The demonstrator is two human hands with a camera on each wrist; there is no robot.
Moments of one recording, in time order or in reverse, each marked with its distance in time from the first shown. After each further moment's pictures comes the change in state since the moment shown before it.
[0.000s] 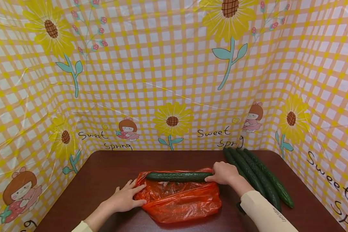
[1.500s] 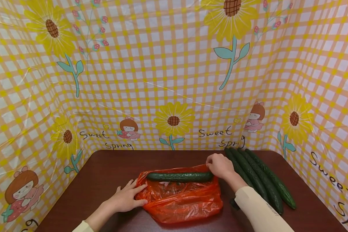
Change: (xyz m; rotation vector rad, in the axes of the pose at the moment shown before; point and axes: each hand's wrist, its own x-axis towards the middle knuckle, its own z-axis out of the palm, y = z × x) left_hand 0.001 -0.001 0.000 0.024 0.003 -0.008; right_hand 0.028 -0.007 -0.002 0.128 0.172 0.006
